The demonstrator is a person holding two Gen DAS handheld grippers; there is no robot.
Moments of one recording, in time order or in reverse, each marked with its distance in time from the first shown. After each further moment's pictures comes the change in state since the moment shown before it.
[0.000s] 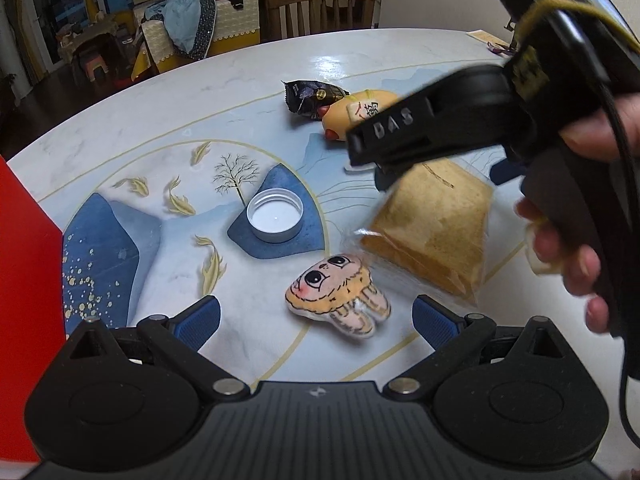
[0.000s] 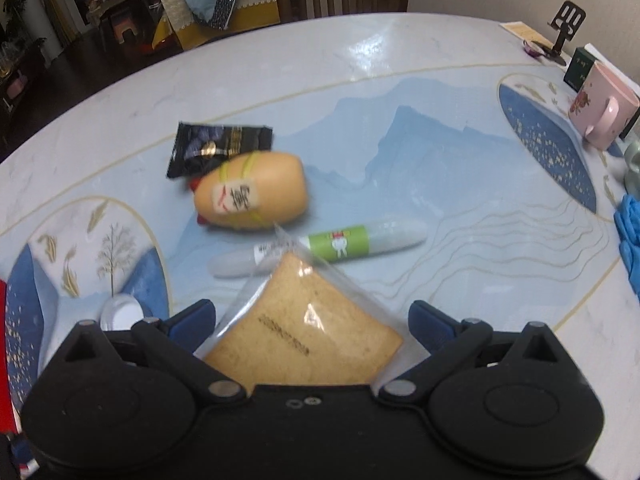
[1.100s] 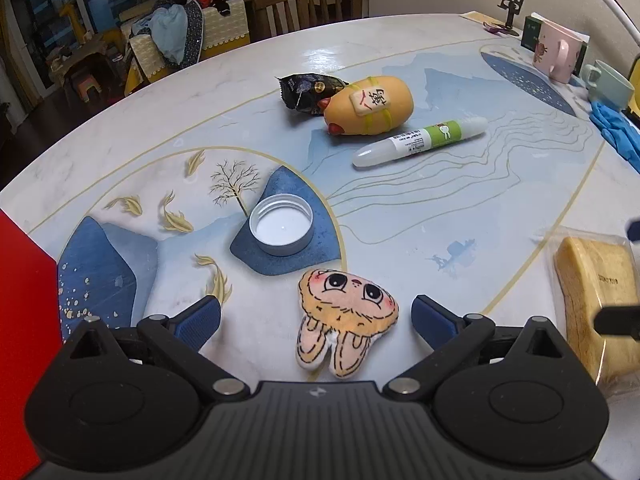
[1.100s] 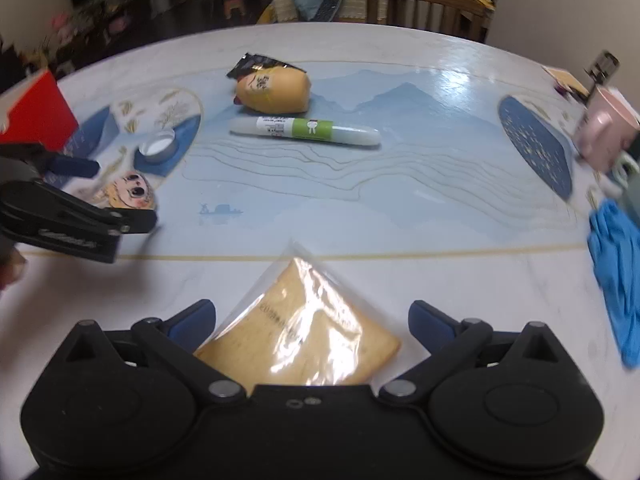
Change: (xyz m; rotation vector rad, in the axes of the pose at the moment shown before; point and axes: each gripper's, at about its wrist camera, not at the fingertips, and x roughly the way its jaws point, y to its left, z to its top) left arm 0.024 0.002 0.006 0.084 0.001 0.030; right arm -0.068 -0.090 -0.102 -0.283 -0.061 0.168
